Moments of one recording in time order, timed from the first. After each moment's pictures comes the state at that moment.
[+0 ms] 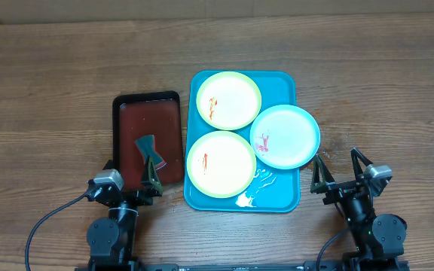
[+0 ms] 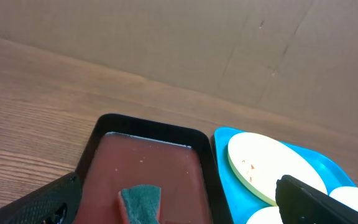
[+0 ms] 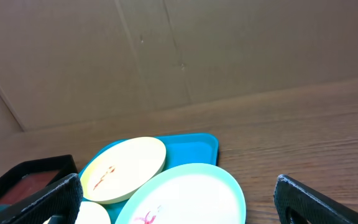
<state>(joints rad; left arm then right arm) -0.01 0.02 0.01 -0.08 0.00 -0.31 0.08 0.01 0.02 -0.02 -0.16 0.28</state>
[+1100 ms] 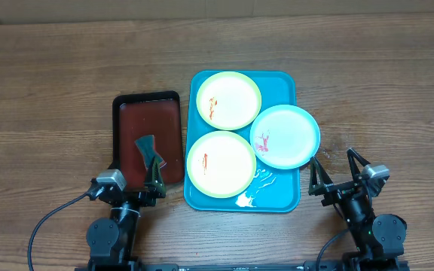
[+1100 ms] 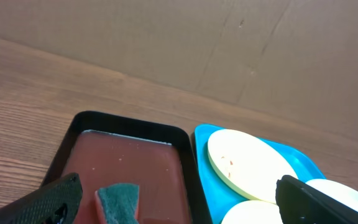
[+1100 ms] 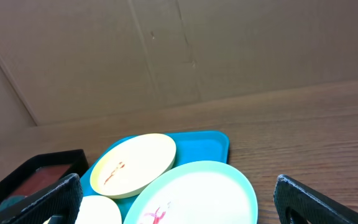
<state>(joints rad) -0.01 0.02 0.01 -0.07 0.08 -0.34 0.08 0.01 0.02 -0.02 -0.21 0.28</state>
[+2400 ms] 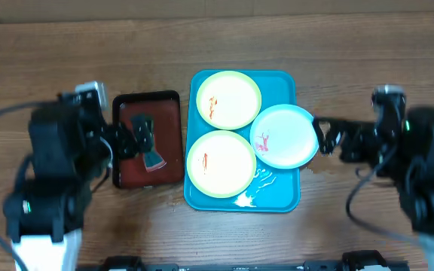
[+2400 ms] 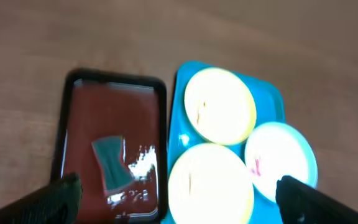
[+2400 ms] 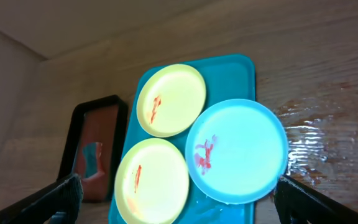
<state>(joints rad) -0.01 1.02 1.31 -1.02 0.19 -0.31 0.08 0.97 1.20 -0.93 -0.35 0.33</state>
